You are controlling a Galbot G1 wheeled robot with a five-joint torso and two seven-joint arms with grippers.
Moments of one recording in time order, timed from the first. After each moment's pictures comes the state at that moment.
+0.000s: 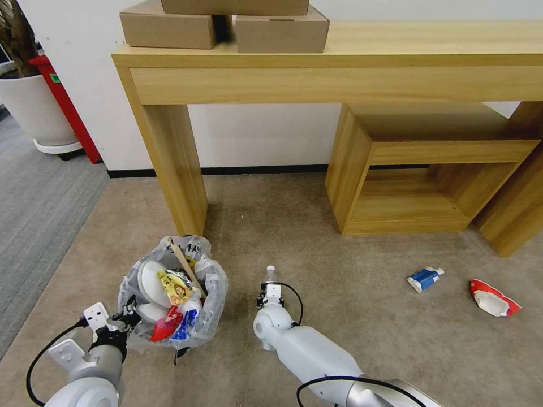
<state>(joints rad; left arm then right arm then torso) 1.66 -1.39 -0.78 -2.17 -0.73 0.38 -0.31 -0.69 1.52 -0.40 0.97 0.92 -0.21 0.70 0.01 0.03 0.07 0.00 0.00</state>
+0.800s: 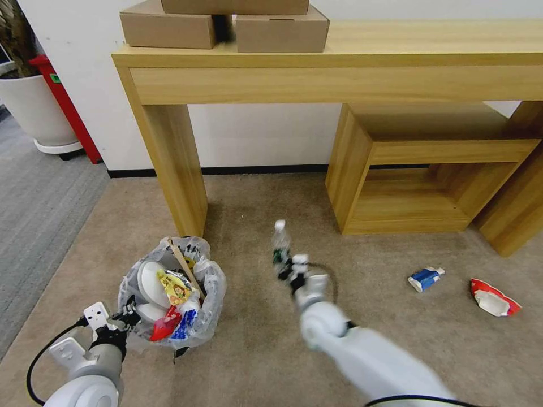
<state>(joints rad) 1.64 -1.38 -0.78 -2.15 -0.73 0.39 -0.31 -0.77 0.95 -0.36 1.81 0.86 0.07 0.40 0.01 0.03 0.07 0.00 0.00</state>
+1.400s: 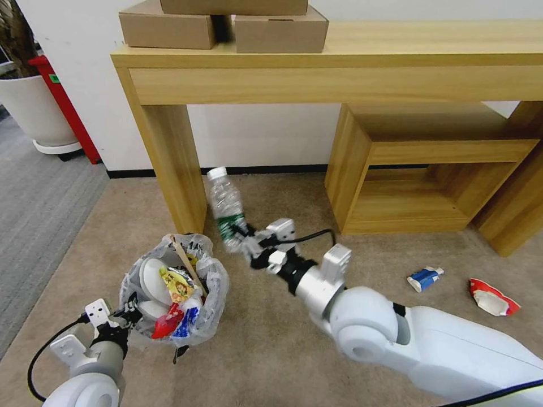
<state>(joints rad) 1.65 -1.39 -0.78 -2.19 -0.72 0.41 -0.32 -0.38 0.83 -0.75 2.22 1.05 -0.04 0.44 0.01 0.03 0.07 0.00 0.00</state>
